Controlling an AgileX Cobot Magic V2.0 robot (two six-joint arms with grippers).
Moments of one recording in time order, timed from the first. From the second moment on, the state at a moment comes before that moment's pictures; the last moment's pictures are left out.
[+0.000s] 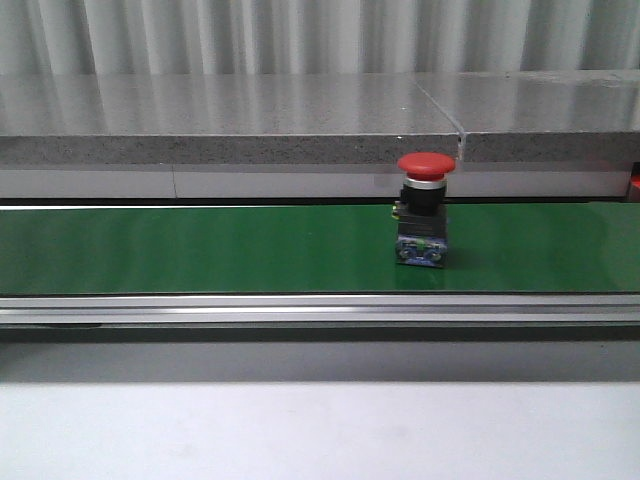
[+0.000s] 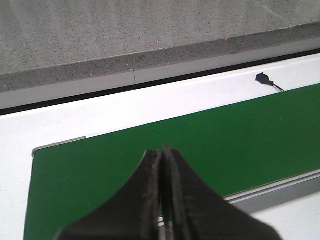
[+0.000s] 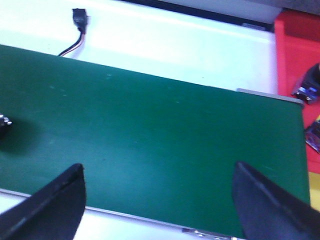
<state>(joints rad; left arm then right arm) -0.07 0.56 -0.52 -0.57 0.45 0.59 0.20 1.01 -0.70 -0.21 0.45 0.23</state>
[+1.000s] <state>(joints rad) -0.07 0.56 -0.52 -0.57 0.45 0.59 0.37 1.34 -0.92 -0.04 0.58 0.09</state>
